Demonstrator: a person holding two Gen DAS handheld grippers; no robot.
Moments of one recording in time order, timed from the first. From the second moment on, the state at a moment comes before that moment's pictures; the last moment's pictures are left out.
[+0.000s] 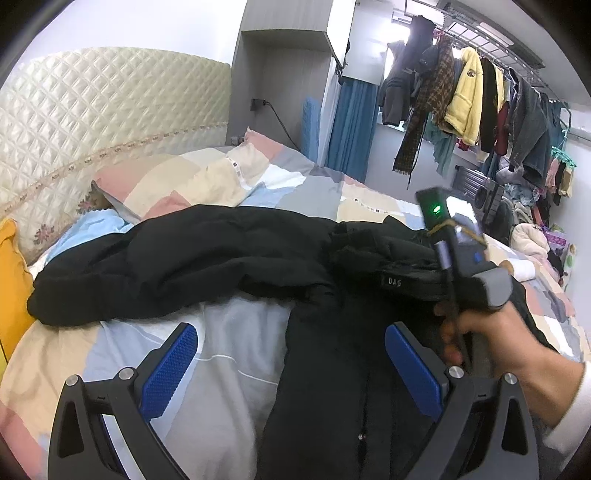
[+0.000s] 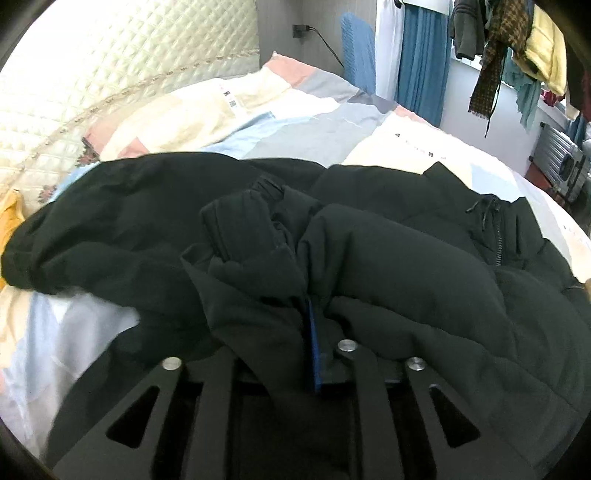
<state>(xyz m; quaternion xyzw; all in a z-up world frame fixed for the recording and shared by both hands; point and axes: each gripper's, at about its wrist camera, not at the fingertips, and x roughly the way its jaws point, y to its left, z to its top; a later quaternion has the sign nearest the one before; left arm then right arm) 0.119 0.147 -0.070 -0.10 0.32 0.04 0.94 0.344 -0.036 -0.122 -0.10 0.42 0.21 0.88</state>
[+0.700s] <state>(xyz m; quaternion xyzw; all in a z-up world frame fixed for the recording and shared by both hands) 0.065 0.123 -0.022 -0.09 0.25 0.01 0.96 0.225 -0.160 0.046 -0.03 0.26 0.16 0.95</state>
